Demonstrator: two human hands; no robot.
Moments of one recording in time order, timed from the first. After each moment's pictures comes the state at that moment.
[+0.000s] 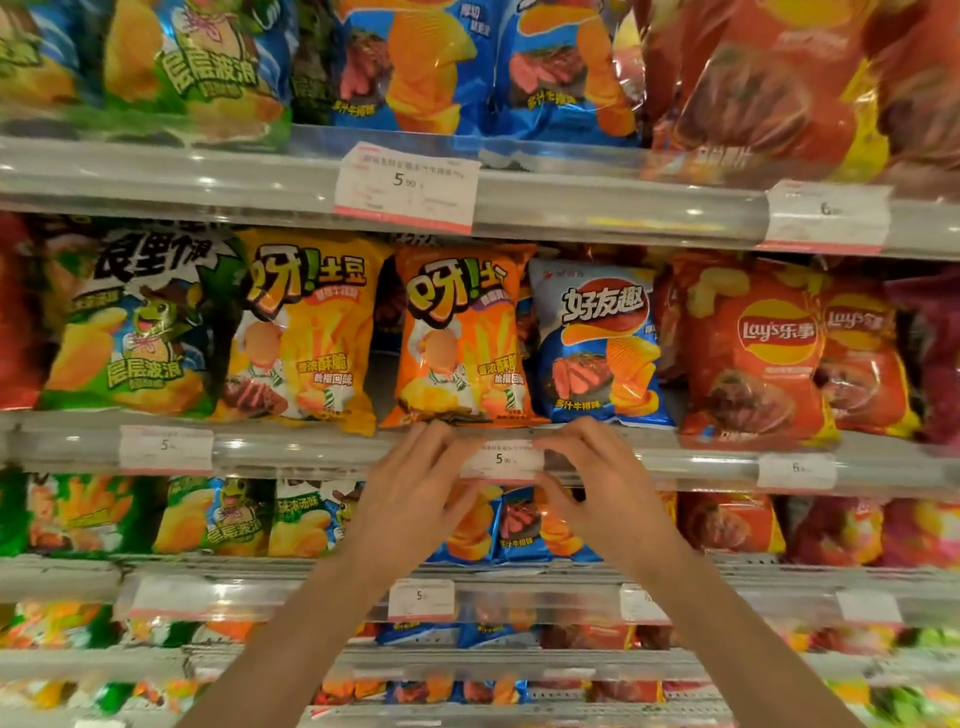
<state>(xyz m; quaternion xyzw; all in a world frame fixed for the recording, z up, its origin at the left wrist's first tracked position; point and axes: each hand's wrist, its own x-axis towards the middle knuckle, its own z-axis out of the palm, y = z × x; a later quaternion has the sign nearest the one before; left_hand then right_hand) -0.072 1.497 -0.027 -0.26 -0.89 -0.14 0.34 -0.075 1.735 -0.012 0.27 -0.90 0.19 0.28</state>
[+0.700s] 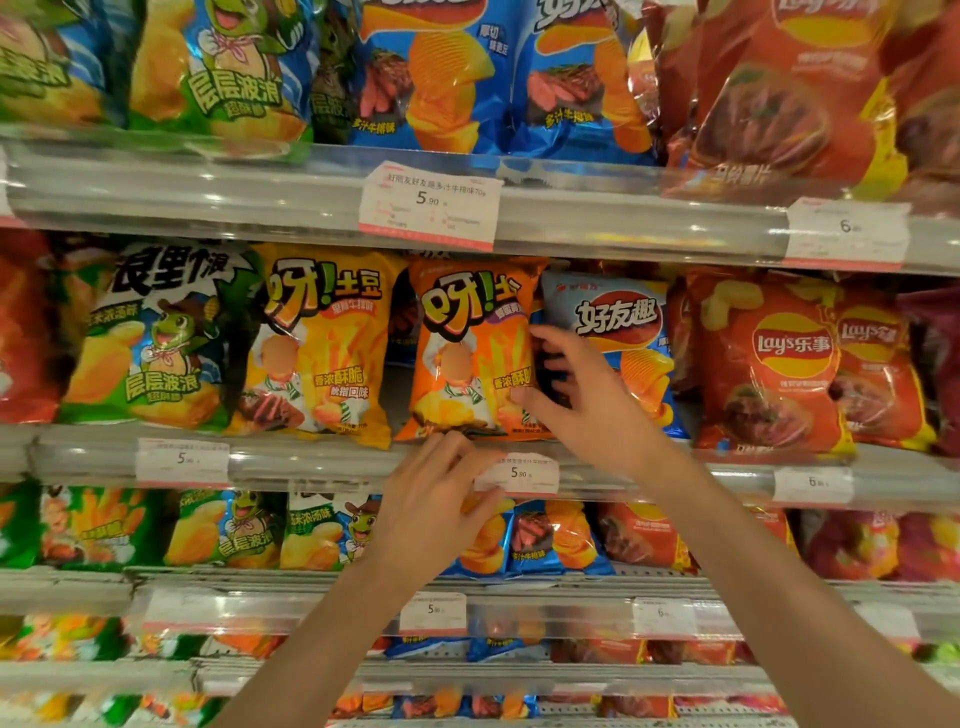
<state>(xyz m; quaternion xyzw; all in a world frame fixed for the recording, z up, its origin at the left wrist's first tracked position) -0.080 1.501 -0.028 -0.24 -0.89 -0.18 0.34 -0.119 1.701 0.067 0.21 -0.88 0.40 0.13</state>
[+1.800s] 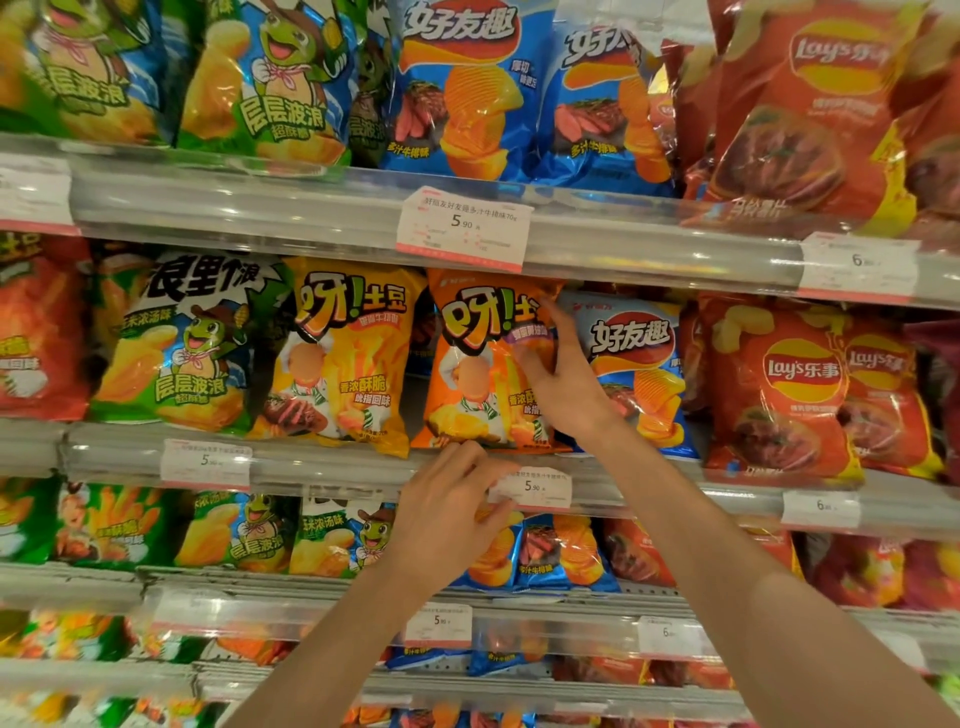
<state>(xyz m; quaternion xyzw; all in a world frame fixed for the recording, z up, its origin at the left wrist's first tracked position) -0.080 1.499 -0.025 -0.23 -0.89 -0.23 0.32 -0.156 1.656 0.082 0.15 -0.82 0.53 0.15</state>
